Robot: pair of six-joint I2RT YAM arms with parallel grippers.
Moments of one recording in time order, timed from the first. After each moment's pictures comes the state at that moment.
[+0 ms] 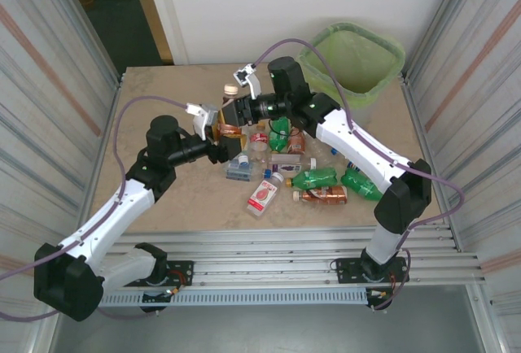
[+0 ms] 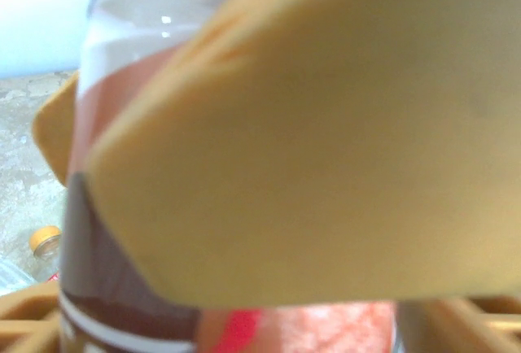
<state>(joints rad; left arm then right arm) -0.43 1.07 0.82 0.08 0.60 -0.27 0.70 1.72 1.70 -0.38 -0.67 0.38</state>
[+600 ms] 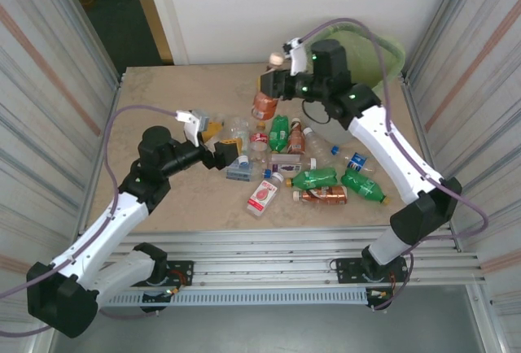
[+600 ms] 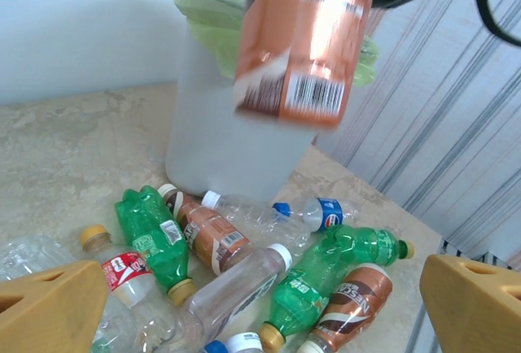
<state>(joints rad) -0.44 0.95 0.74 0.08 0.48 -0.25 0.50 1.57 1.73 -0.49 -0.40 0.36</state>
